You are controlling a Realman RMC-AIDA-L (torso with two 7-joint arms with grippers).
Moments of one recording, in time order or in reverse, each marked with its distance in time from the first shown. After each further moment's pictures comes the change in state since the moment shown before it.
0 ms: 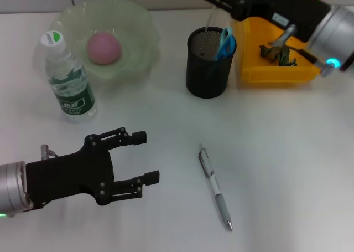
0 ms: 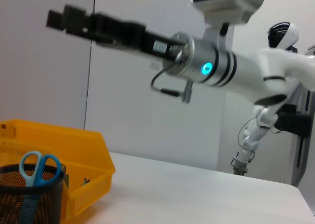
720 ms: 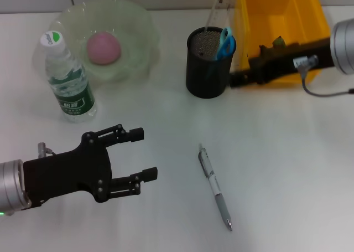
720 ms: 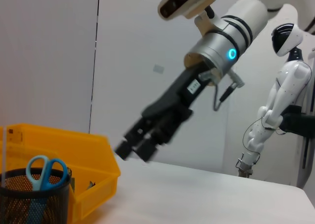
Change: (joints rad) left arm 0.007 -0.001 -0.006 0.012 -0.008 0.000 0.001; right arm 0.123 -0.001 0.216 -0.512 -1.403 -0.511 1.605
